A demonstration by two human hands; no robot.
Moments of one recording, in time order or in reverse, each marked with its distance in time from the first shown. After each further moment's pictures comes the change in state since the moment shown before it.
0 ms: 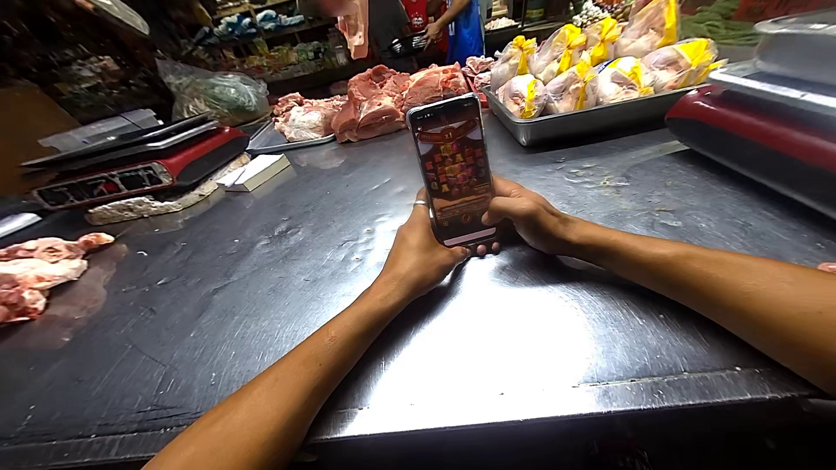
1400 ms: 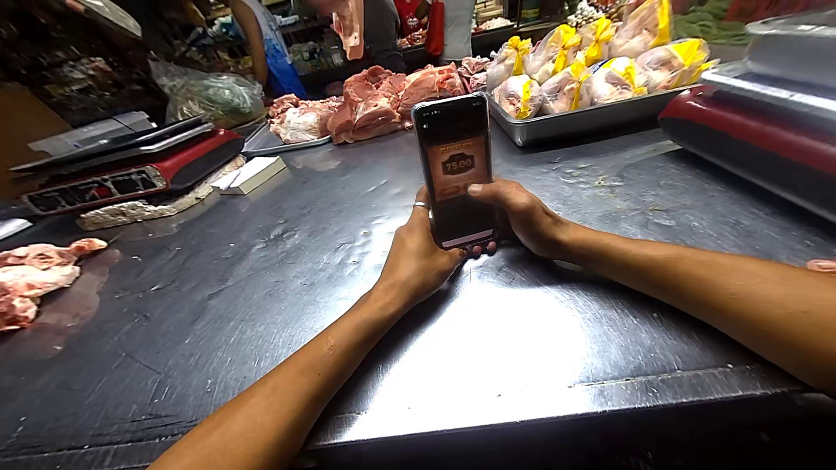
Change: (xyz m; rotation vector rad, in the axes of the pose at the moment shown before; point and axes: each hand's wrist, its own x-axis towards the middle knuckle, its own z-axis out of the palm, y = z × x) left_hand -0.001 0.009 0.004 0.011 0.012 0.002; right_hand 0.004 0.003 0.003 0.022 0.150 0.056
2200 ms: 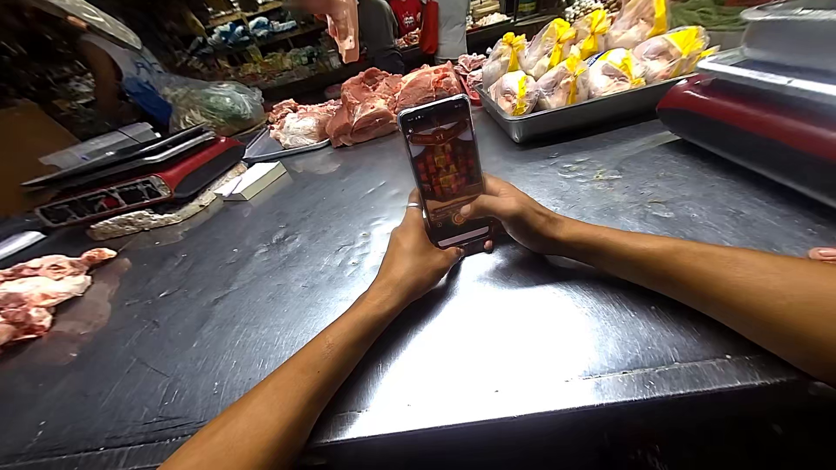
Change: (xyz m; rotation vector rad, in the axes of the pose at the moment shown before) left_hand 0.001 -0.008 -0.003 0.068 0.006 0.013; right_hand -0.003 -0.004 0.000 -0.087 -0.081 -0.023
